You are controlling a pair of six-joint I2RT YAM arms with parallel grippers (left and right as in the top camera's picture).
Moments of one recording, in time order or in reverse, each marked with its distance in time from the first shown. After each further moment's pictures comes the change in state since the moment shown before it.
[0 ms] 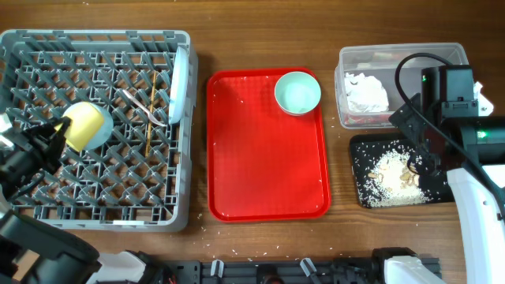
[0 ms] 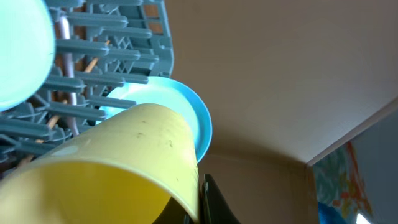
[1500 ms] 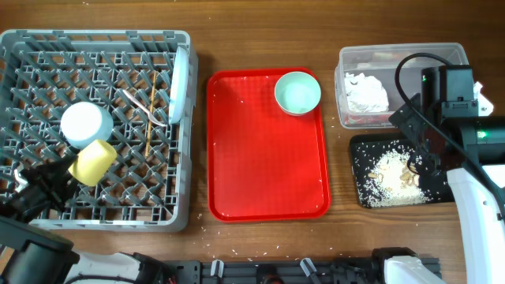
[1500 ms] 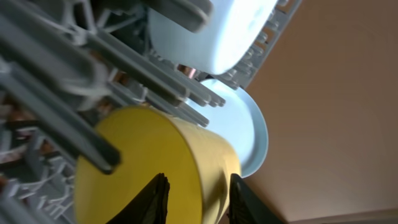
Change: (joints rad) left arm 0.184 0.126 -0.111 -0.169 -0.249 0.008; right arm 0.000 0.000 0.000 0.000 0.000 0.000
